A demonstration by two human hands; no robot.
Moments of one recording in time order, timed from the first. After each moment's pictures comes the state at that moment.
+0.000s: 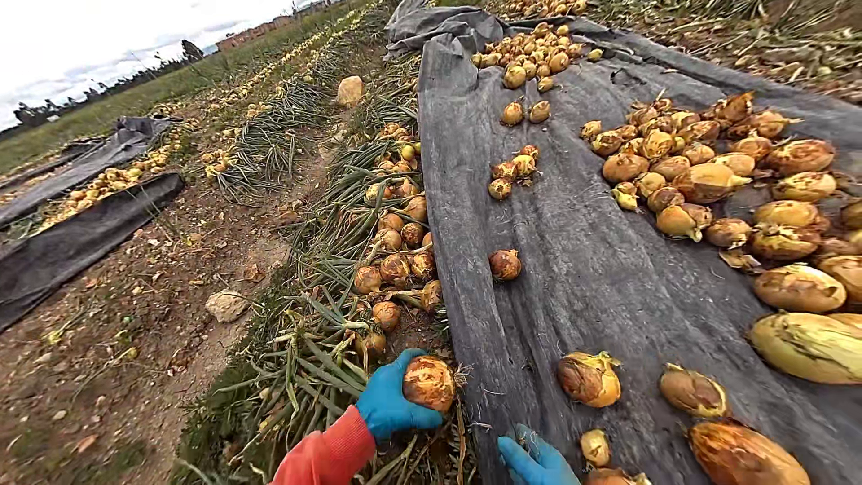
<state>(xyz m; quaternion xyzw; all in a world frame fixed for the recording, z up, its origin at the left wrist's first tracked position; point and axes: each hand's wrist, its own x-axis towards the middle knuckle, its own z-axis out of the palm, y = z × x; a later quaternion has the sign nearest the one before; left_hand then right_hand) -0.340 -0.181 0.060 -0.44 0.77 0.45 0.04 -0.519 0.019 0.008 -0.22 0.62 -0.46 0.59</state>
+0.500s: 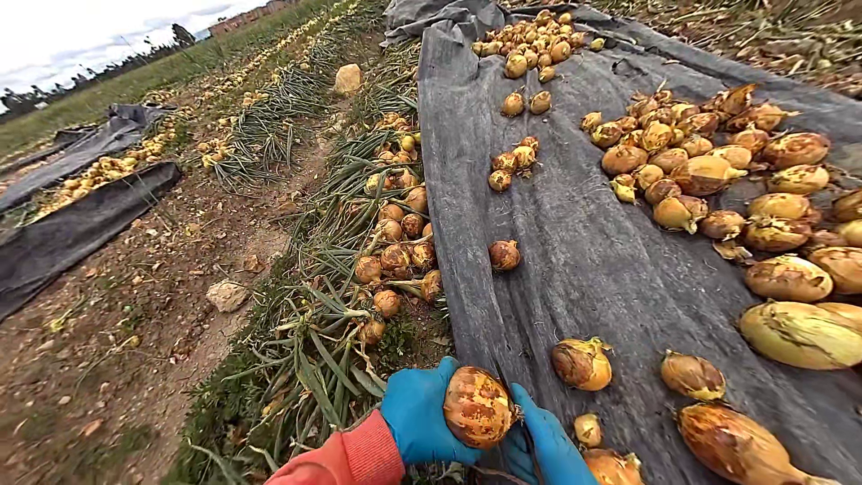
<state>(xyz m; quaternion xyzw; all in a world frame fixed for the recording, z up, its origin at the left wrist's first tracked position) -0.372 -0.123 0.118 -0.36 0.88 0.28 0.14 -0.520 0.008 0.031 -0.23 0.54 -0.55 0.60</state>
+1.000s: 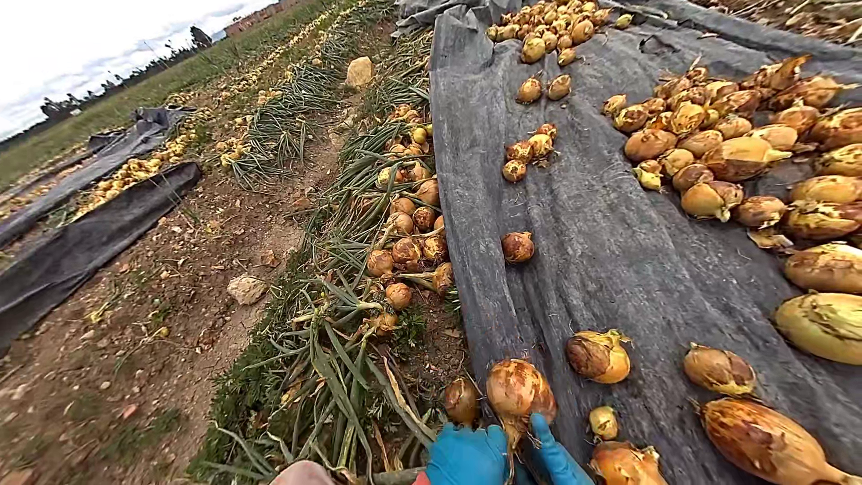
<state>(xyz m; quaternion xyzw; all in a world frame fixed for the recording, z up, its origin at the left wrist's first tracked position) -0.382 -0.052 0.123 -0.33 0.86 0.29 0.25 -0.508 0.039 0.012 -0.20 0.54 -0.45 0.68</state>
